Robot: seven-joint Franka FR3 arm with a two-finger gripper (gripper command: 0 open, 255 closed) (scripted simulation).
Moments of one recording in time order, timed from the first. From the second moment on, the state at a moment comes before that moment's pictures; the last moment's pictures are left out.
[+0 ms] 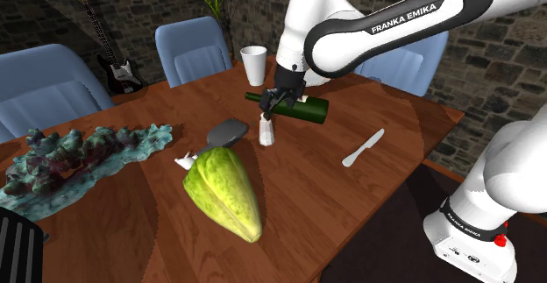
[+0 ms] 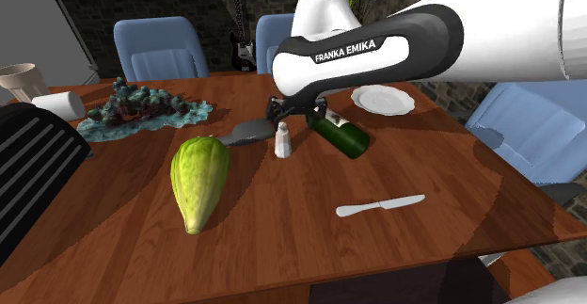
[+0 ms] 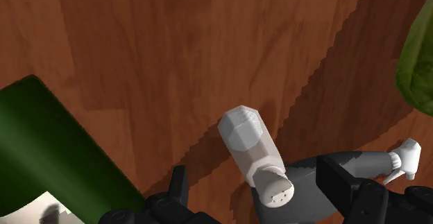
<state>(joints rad) 0.09 -0.16 0.35 -2.18 0.09 2.28 0.39</state>
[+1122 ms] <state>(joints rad) 0.10 -0.03 0.38 -2.17 0.02 2.41 0.46</state>
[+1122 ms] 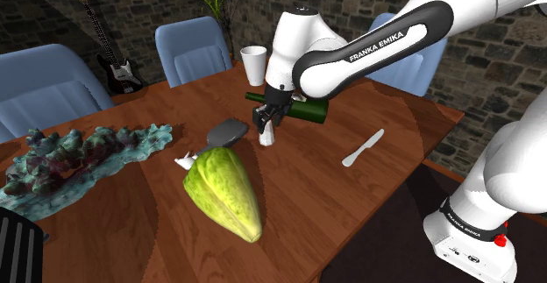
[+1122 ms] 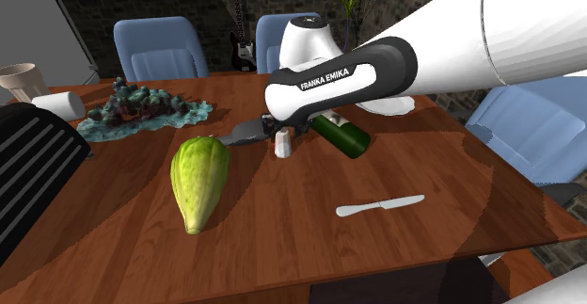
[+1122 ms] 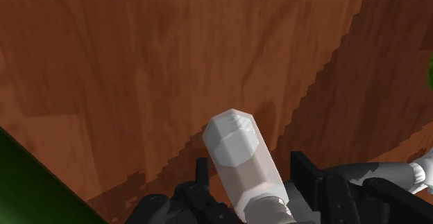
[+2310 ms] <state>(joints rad) 0.10 -0.08 0.38 -2.11 0.04 2.31 0.45</state>
